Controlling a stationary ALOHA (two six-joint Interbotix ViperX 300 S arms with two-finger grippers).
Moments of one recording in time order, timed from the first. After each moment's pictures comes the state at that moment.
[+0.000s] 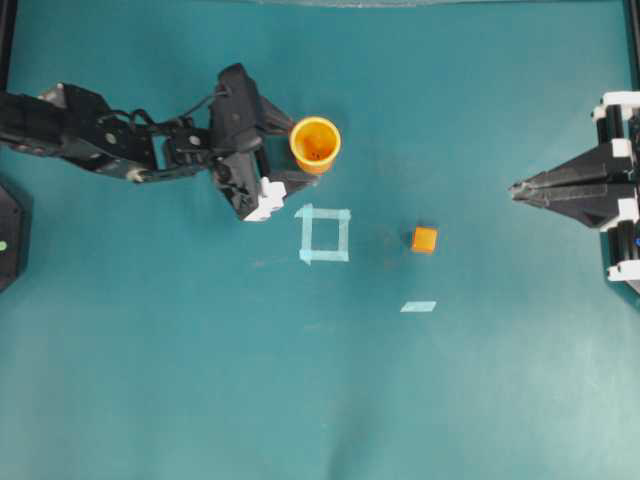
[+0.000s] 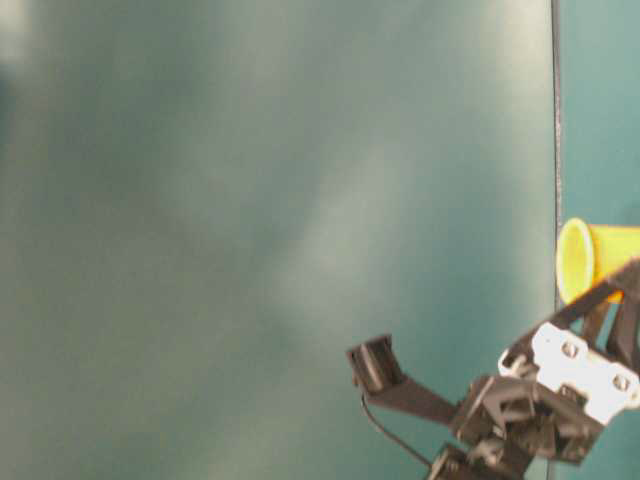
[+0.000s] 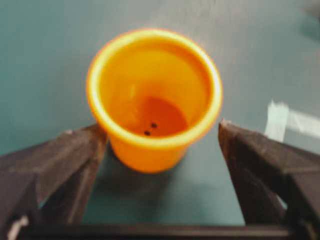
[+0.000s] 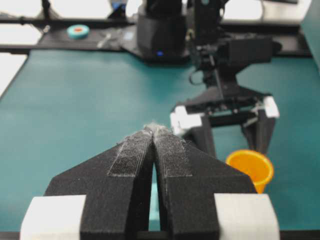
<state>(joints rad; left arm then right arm) 0.25 0.26 0.76 0.00 -0.52 -0.03 0.00 -0.93 1.16 0.00 -0.19 0.00</state>
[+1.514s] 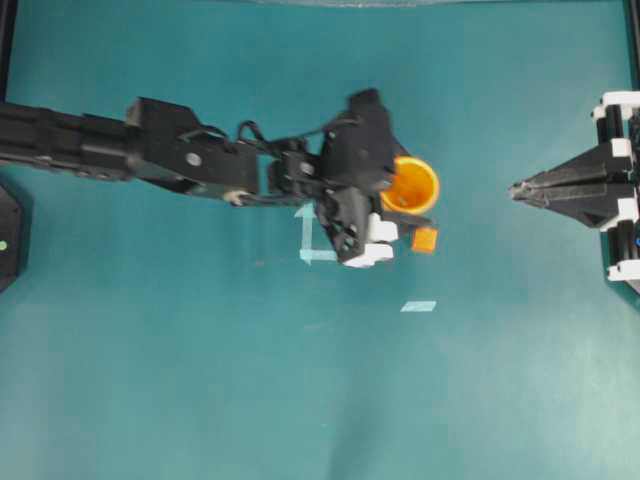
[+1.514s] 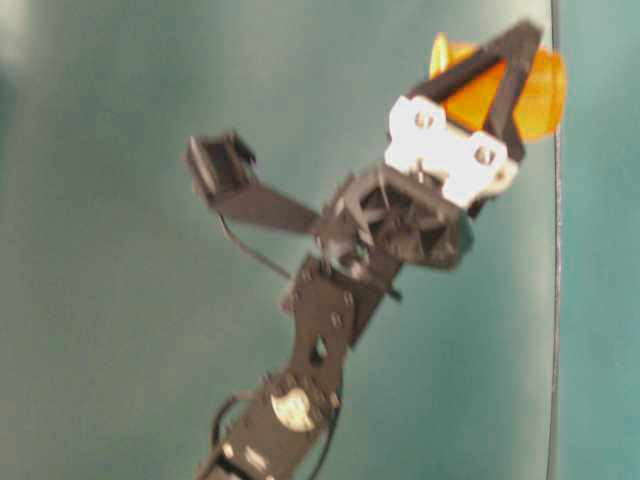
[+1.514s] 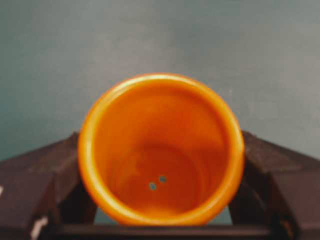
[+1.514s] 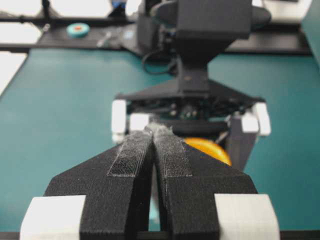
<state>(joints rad) 0.06 0.31 0.26 0.00 -0.10 -0.04 0.00 -0.93 1.15 0.00 -0.19 0.00</state>
